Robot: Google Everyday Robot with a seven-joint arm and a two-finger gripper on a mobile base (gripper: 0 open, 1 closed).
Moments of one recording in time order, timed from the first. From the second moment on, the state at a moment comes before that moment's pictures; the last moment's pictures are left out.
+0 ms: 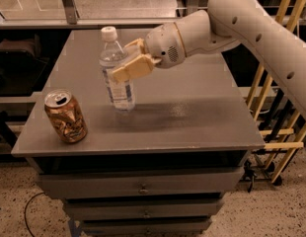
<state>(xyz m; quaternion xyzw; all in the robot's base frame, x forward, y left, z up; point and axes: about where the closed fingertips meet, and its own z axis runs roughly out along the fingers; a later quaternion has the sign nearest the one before) 0.543 0.072 0.951 -0.61 0.55 0.44 0.37</state>
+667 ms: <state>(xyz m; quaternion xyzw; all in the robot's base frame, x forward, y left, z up) 0.529 0.102 0.938 -0.63 0.51 0.46 0.36</state>
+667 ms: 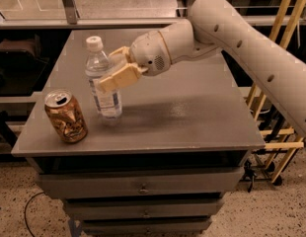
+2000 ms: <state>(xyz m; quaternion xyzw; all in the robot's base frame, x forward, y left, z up) 0.522 0.128 0.931 -0.65 0.47 0.47 0.38</state>
